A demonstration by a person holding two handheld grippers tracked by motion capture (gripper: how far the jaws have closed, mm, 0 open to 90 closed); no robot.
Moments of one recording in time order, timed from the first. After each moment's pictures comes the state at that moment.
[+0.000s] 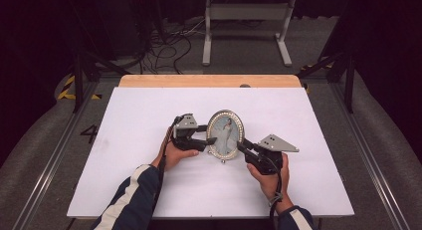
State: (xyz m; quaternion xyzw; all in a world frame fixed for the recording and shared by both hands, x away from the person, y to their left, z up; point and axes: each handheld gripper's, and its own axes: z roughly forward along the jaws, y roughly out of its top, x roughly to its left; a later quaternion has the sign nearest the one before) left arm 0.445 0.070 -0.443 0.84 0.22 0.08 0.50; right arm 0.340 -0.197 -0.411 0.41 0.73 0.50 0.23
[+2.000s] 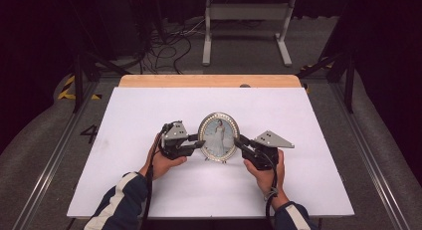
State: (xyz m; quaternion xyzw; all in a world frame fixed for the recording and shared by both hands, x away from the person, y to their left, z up) left arm 0.409 0.099 -0.430 0.84 0.21 0.12 0.48; right arm 0.354 -0.191 -0.415 0.41 0.72 0.51 0.23
